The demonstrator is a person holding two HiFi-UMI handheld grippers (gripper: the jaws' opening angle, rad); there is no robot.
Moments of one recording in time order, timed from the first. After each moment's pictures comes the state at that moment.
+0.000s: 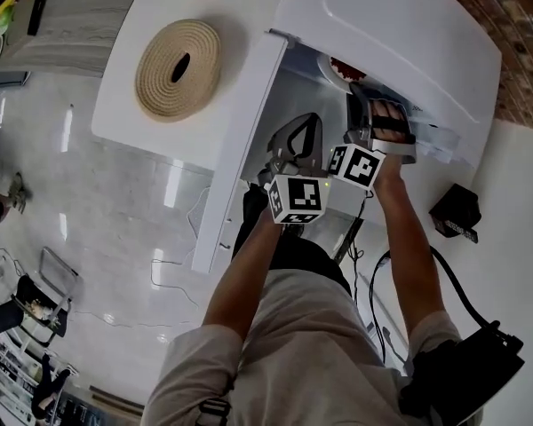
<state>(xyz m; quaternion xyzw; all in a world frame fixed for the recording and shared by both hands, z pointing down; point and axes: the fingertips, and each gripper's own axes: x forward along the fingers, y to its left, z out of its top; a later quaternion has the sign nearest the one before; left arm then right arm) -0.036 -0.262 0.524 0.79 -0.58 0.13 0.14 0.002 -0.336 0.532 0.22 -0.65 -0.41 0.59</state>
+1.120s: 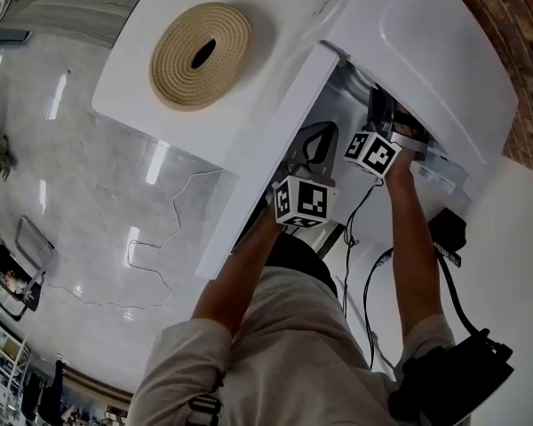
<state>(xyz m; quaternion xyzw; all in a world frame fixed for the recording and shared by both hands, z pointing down) -0.038 -0.268 0.536 0.81 -0.56 0.12 0.15 0.002 -0.392 0.565 0.22 -0.64 -0.43 0.59</state>
